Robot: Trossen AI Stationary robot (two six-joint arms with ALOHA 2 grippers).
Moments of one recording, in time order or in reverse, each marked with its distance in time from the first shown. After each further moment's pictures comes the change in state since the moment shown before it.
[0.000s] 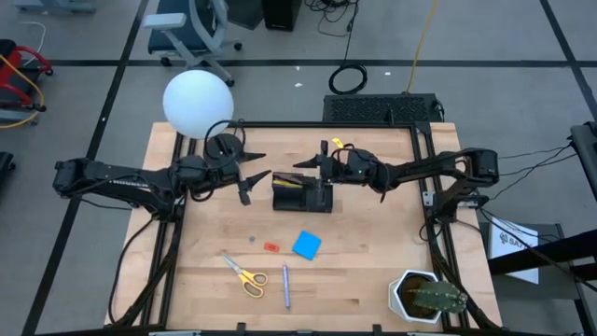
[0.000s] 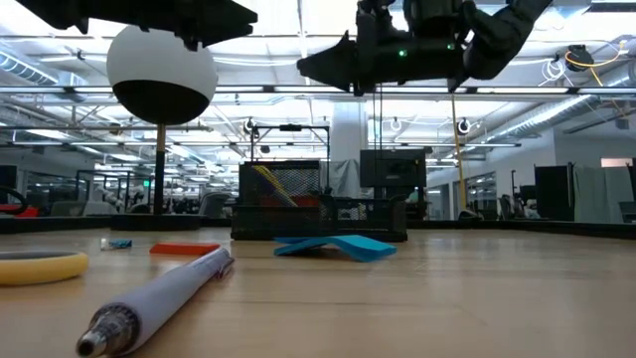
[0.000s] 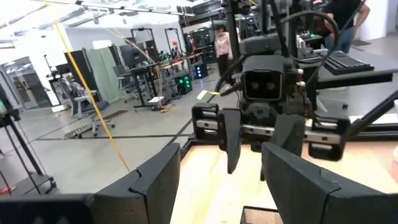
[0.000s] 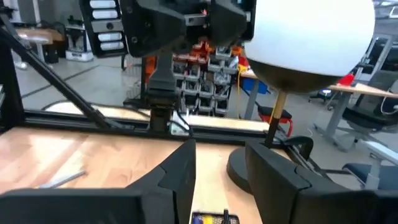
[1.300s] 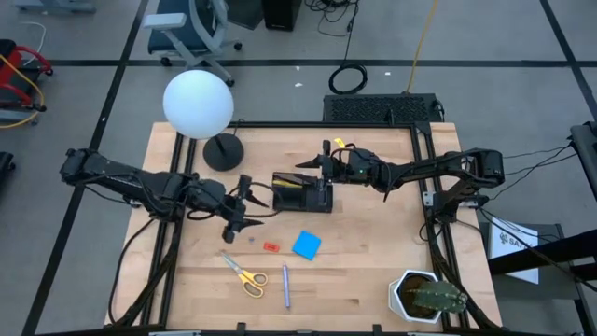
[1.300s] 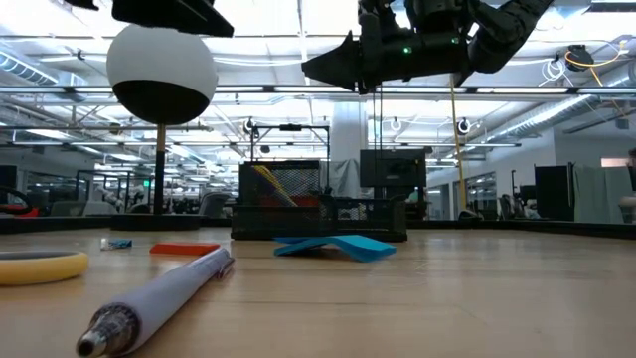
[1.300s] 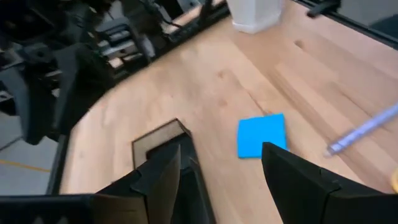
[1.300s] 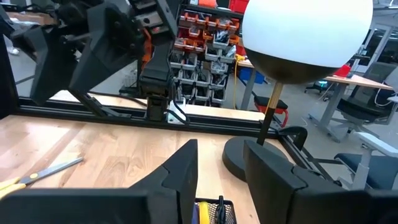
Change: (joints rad) left arm -0.242 0.082 0.226 -0.694 0.173 0.187; right arm 0.000 -0.043 -0.001 -0.086 0.027 -0.018
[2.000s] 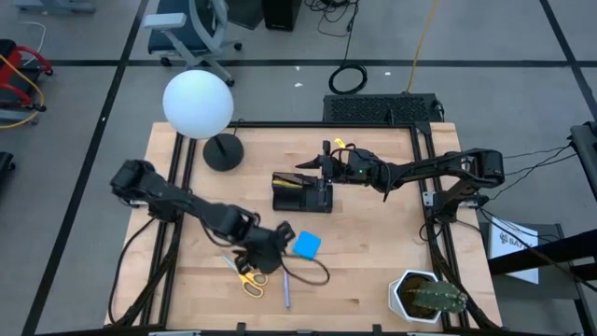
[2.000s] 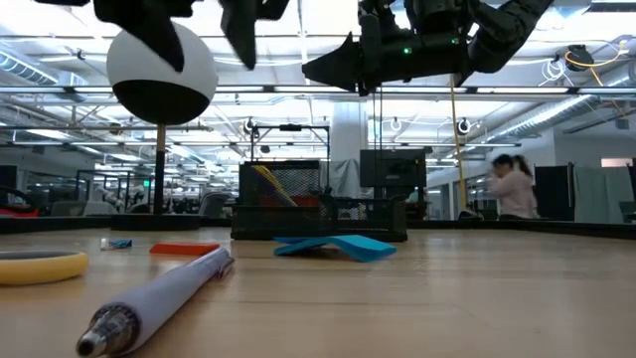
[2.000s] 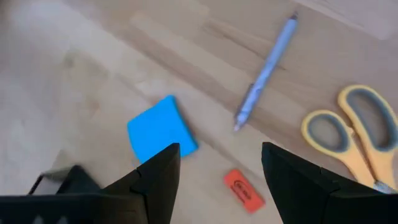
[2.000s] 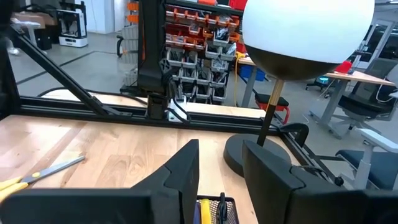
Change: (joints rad) left arm -0.171 0.639 0.557 -0.474 0.121 0.251; right arm 0.000 0.000 0.000 -0.010 0.000 0.011
